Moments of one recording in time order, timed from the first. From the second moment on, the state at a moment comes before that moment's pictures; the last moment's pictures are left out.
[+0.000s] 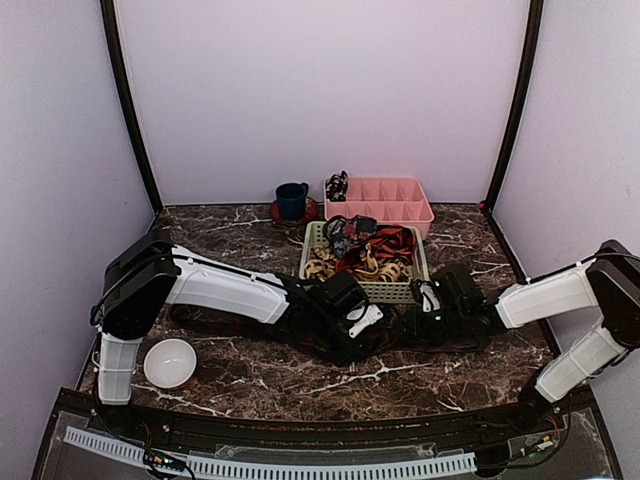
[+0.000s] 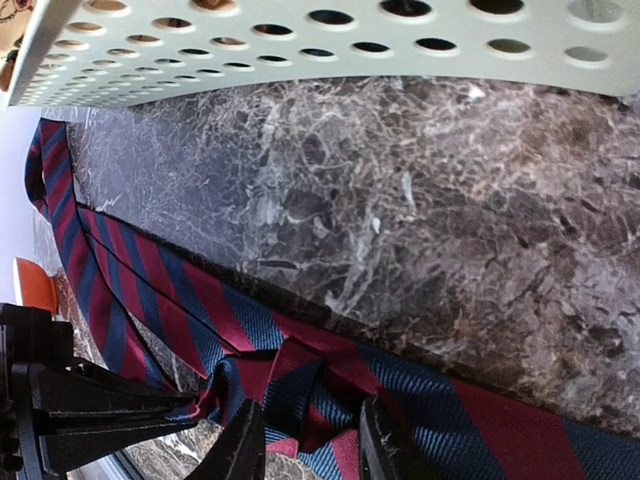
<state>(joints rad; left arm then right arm) -1.11 2.11 1.43 -0.34 0.20 -0.04 0.66 1.46 0.50 0.08 -0.32 0.75</state>
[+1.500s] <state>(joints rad) -1.06 2.07 1.40 -0.28 0.18 -0.06 0.64 1.35 0.45 0.04 -0.27 0.75</state>
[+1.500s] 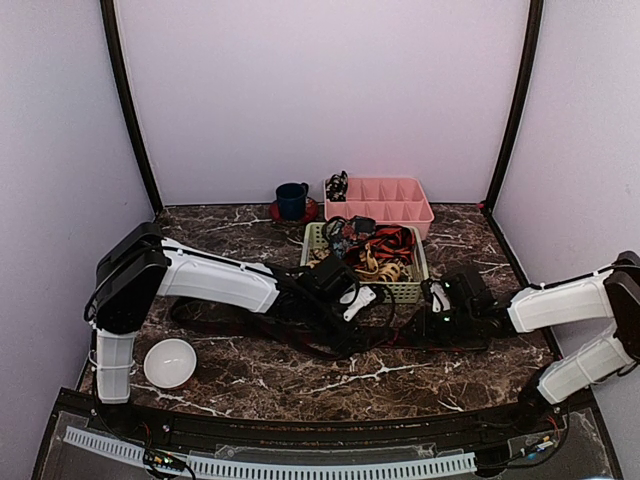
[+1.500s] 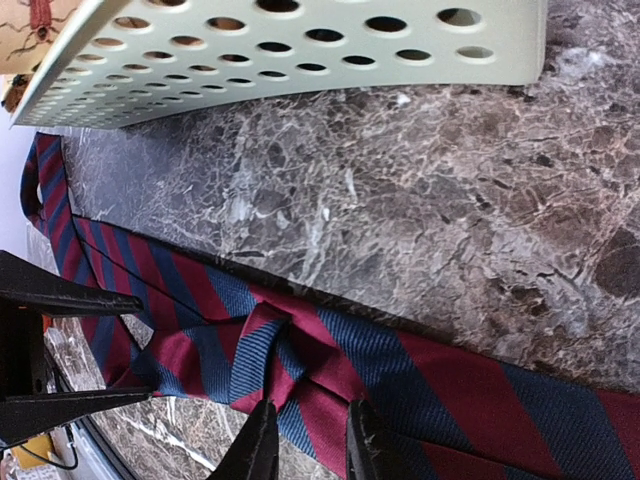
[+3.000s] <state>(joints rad) -1.07 2.24 1.57 -0.25 0.31 0.30 0.59 1.40 0.46 0.08 -0.33 0.75</state>
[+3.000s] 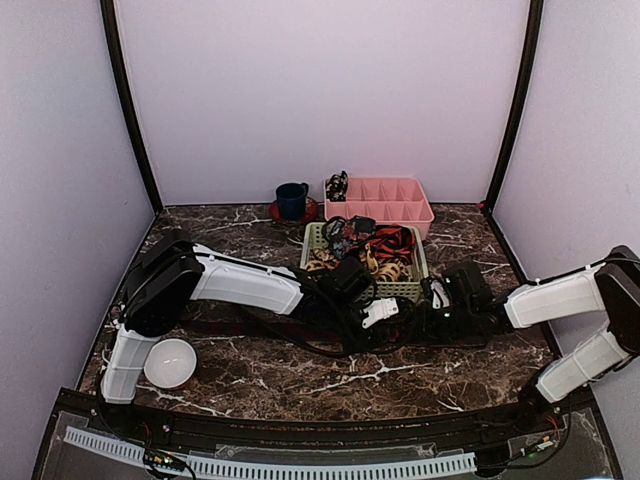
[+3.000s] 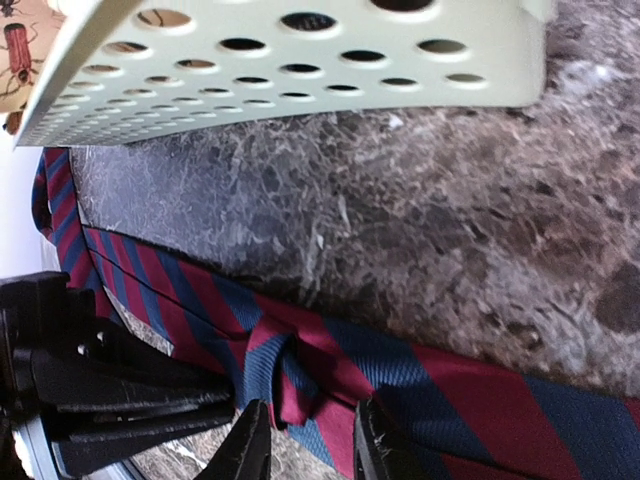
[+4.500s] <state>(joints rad) -0.97 2.00 1.29 -0.16 0.24 0.16 0.55 1.25 0.37 0.01 -0.25 0.75</state>
